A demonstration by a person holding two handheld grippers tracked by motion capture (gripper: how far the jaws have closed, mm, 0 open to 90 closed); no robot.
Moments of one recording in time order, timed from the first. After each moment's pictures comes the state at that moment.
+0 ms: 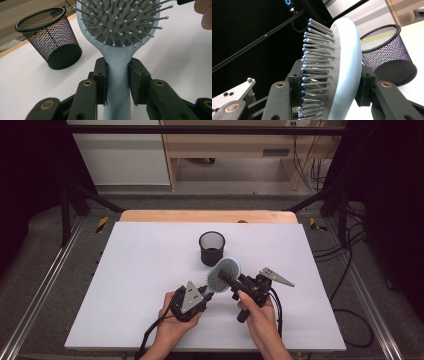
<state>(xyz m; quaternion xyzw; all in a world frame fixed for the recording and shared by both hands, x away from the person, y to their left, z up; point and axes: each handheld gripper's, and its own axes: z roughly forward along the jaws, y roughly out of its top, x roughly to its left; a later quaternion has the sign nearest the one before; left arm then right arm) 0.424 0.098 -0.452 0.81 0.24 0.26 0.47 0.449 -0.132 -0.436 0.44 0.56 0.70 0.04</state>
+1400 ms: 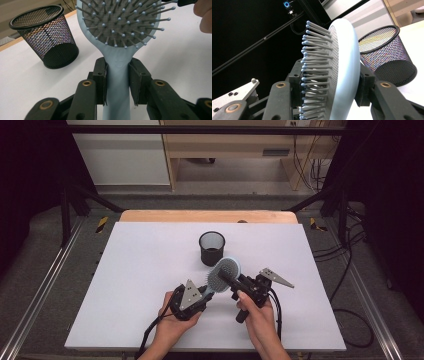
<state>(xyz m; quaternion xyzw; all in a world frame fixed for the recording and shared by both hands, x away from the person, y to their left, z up) 0.428 0.100 -0.450 0.81 0.24 0.24 0.47 0.447 -0.130 -0.435 0.45 0.55 0.70 0.04</state>
